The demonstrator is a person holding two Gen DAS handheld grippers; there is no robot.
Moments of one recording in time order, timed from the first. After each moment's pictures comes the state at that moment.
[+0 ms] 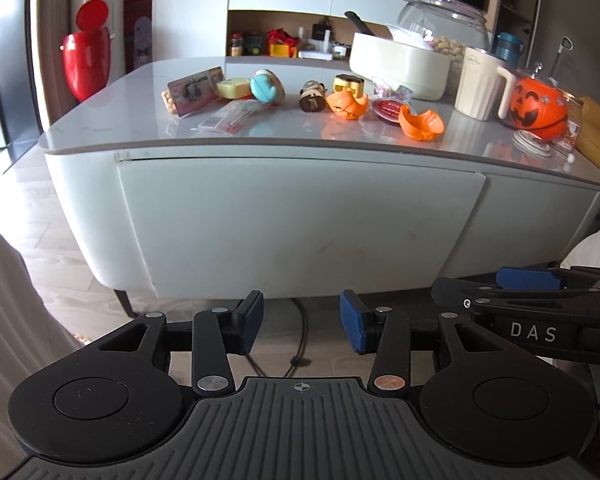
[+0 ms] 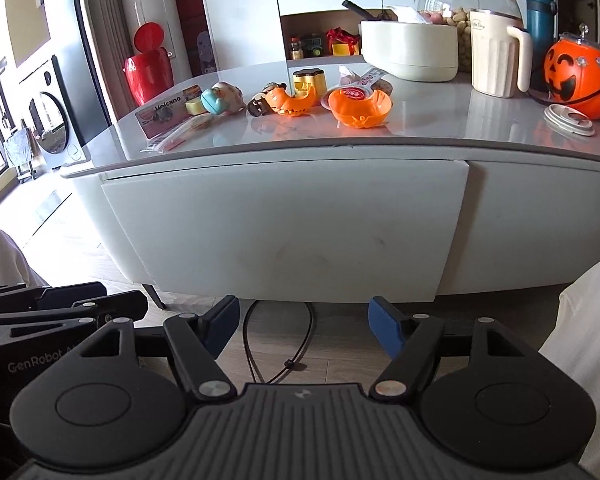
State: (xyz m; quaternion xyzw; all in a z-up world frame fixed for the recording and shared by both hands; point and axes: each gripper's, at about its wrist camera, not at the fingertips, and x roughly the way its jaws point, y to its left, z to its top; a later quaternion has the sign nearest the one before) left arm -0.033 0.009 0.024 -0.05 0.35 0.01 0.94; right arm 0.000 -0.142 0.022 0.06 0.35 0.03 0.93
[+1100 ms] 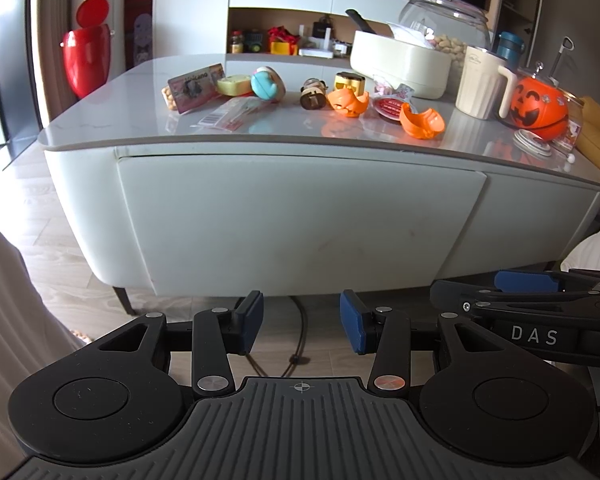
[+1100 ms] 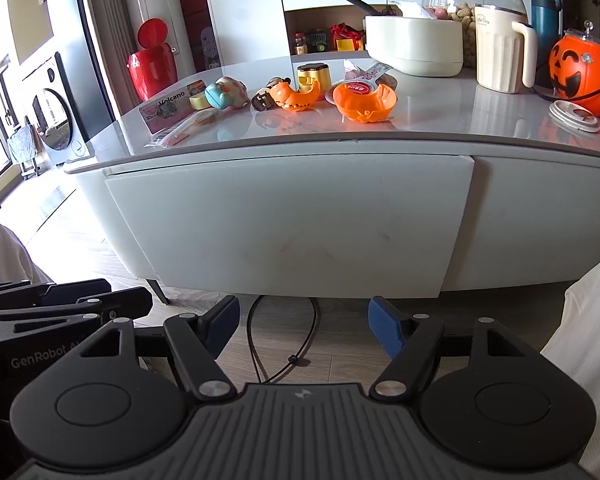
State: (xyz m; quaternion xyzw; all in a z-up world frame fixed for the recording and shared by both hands) left arm -0.033 0.008 0.023 -0.05 0.35 0.01 0.94; right arm -0.001 -0.141 0.021 0.06 0.36 0.04 0.93
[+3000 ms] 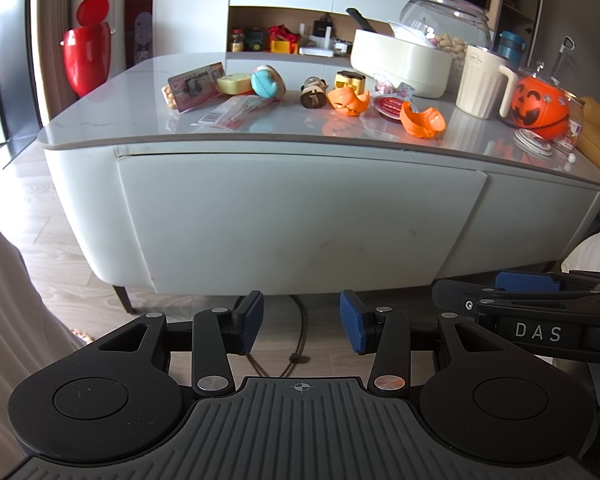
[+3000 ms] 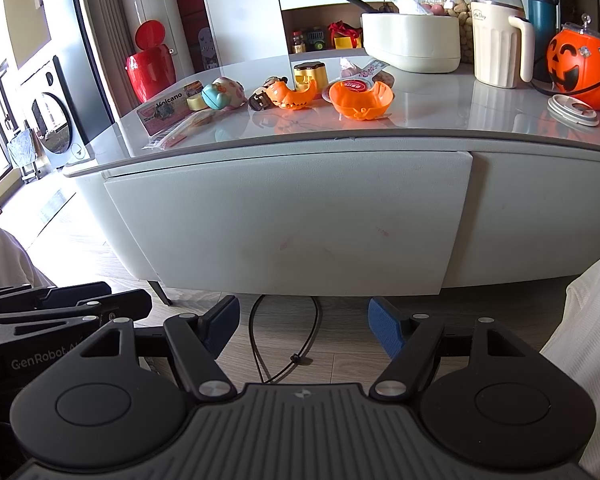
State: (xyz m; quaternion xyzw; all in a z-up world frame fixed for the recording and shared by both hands) left arm -0.032 0.008 0.023 -0.05 0.35 0.02 0.94; right arm -0.001 -0.141 0.021 0.07 0.36 0.04 0.93
